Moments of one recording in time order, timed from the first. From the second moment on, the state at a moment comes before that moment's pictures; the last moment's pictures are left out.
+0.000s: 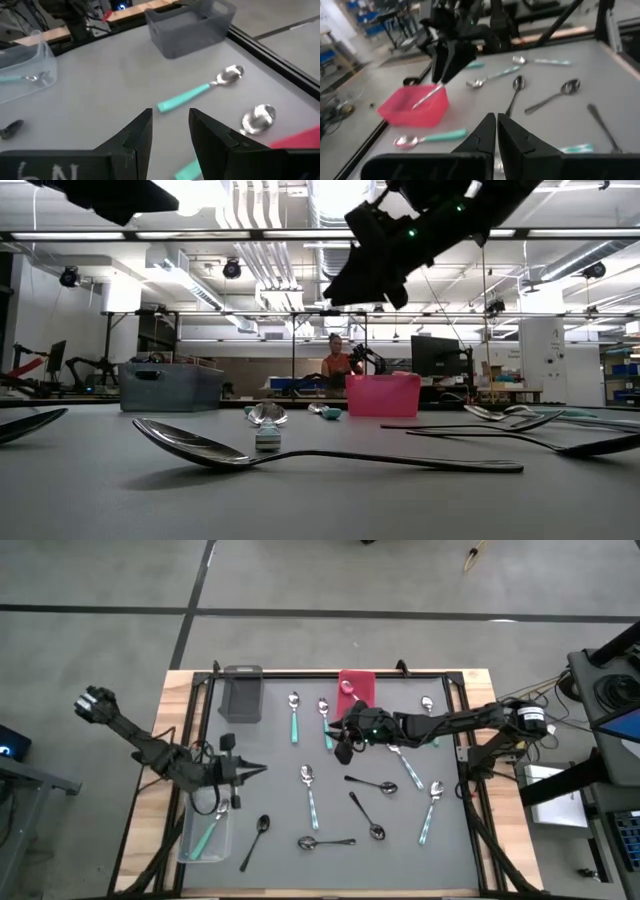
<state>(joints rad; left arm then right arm) -0.58 0.80 0.51 -0.03 -0.76 -0.01 -0.10 1.56 0.95 0.17 0.18 0.23</state>
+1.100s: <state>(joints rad) -0.18 0.58 0.37 -0.11 -0.47 0.18 -0.03 1.85 1.50 -0.63 0.18 0.51</state>
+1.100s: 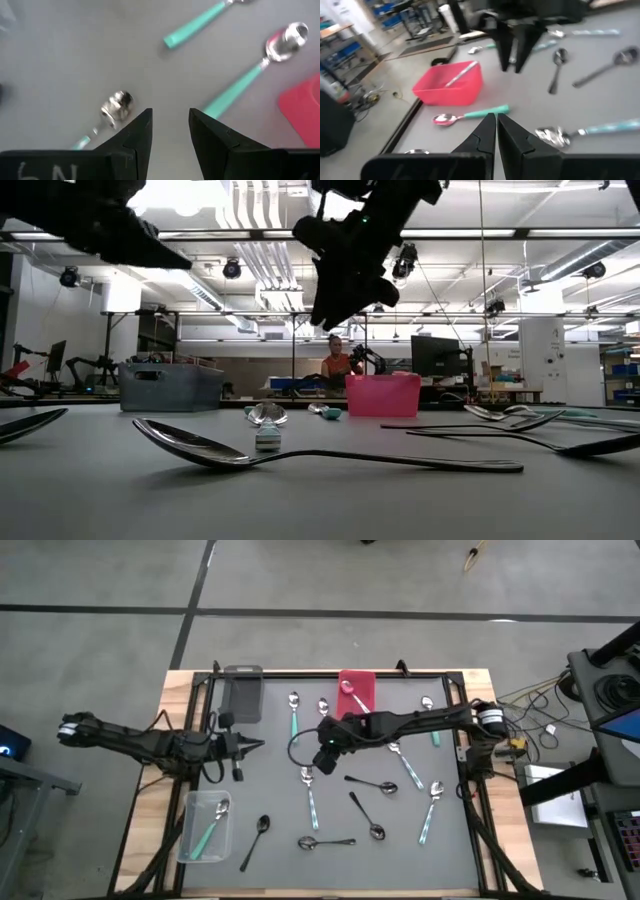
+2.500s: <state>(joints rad) -0.09 0.15 0.06 0.03 -0.07 0.15 -0.03 1.89 1.58 -0.73 0.18 0.52</state>
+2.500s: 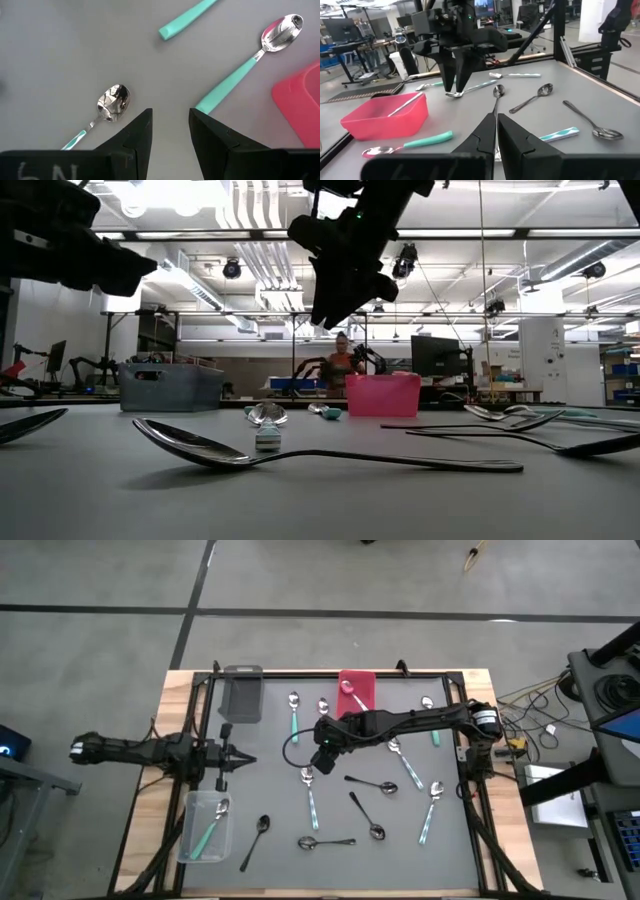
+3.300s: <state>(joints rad) -0.07 0.01 0.02 0.00 -0.09 0.11 -0.03 1.89 1.58 -0.72 0.26 0.48</state>
